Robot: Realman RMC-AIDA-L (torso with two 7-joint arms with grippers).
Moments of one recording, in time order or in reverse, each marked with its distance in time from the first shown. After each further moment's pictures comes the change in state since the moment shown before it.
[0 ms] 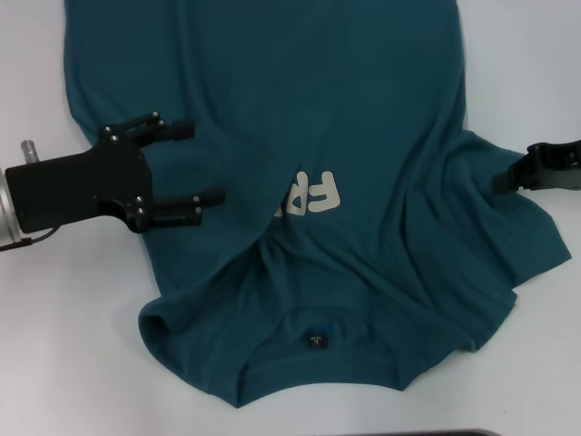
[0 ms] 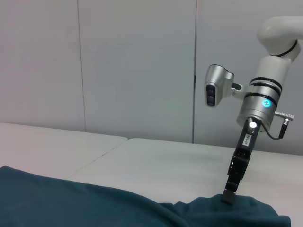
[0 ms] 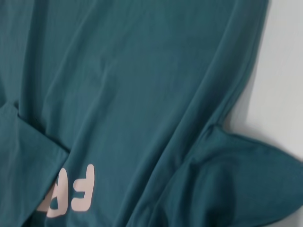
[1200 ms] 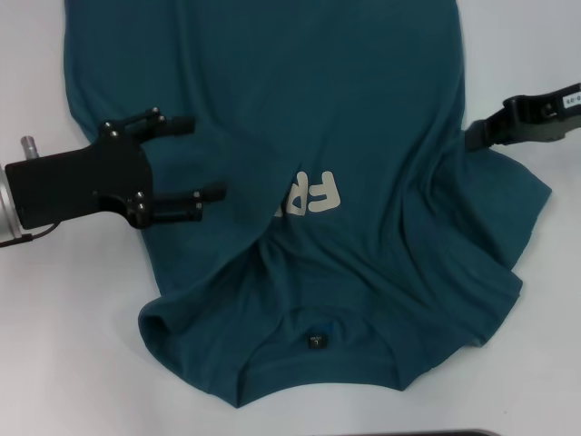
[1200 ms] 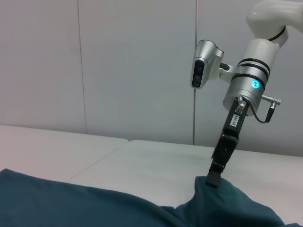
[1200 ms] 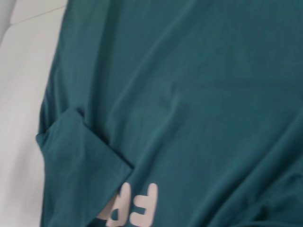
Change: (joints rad) left arm -0.004 -0.001 -0.002 -0.002 -0.008 0.000 0.000; right arm 0.090 0.000 0.008 -0.047 0.035 -0.091 -0.026
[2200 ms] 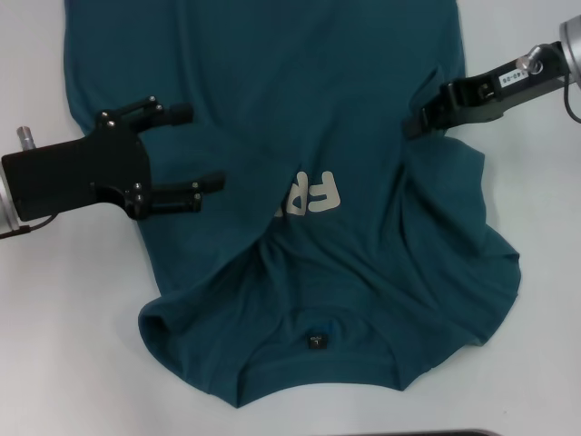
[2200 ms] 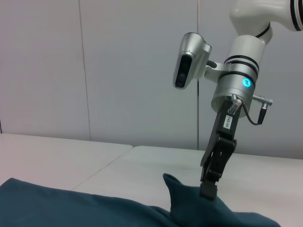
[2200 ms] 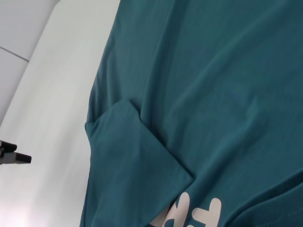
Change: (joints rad) left arm -0.002 -0.003 0.002 -0.021 -0.015 0.001 0.000; right arm 0.134 0.021 -0.019 0.094 0.001 0.013 -0.028
